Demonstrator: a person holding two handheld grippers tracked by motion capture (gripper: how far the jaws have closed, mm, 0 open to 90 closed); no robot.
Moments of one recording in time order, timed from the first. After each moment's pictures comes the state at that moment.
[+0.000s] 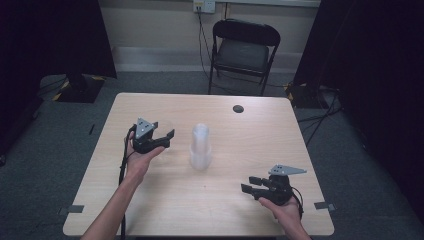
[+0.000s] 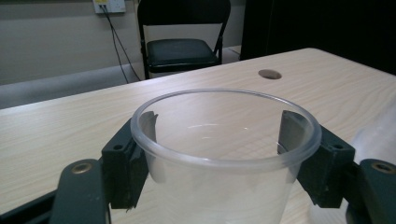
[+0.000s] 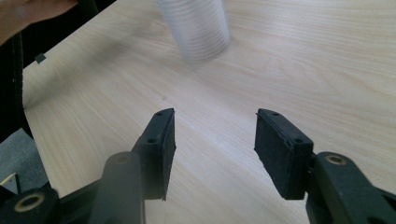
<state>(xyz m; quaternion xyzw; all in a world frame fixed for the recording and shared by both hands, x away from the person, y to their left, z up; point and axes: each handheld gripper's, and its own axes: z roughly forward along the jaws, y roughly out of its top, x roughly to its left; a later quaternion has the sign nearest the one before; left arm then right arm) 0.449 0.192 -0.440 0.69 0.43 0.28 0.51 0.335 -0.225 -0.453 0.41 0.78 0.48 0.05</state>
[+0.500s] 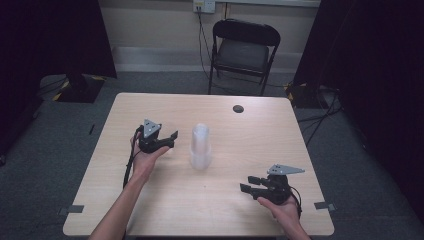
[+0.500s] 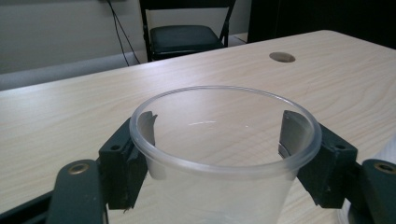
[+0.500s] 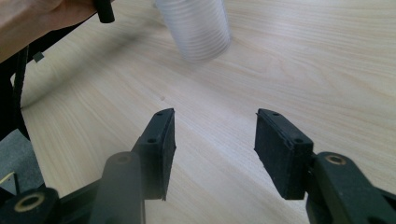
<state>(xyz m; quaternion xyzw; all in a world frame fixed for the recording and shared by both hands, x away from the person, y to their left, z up) 0.467 0.183 -0.463 0.70 0.44 0.29 0.48 0.338 -0.222 -0.456 0.40 0.78 0.48 0.05</state>
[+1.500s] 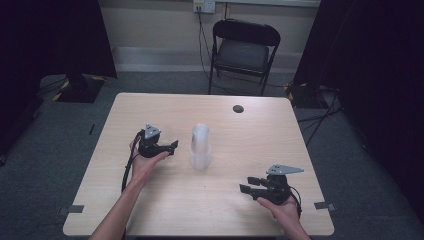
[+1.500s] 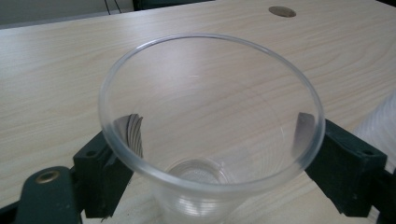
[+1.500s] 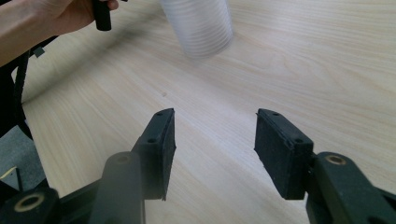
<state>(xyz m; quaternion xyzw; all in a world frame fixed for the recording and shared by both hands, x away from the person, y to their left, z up) 0.461 0.188 -0.475 0.73 0.46 0.24 0.44 0.338 -0.222 -0.456 0.40 0.78 0.47 0.04</state>
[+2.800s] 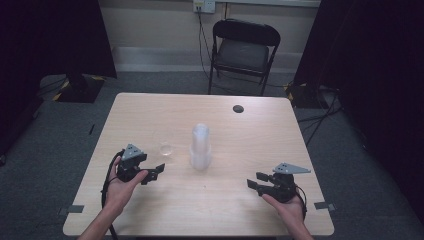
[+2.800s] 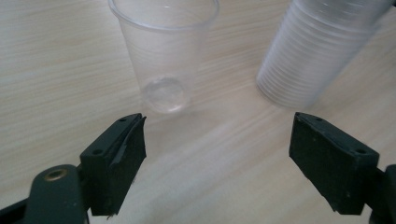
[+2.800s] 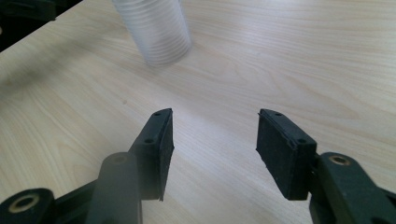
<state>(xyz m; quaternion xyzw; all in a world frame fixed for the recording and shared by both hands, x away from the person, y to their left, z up) 0.365 0.221 -0.449 0.76 0.45 0.17 0.43 0.341 -0.238 -0.456 0.43 0.77 0.46 0.10</state>
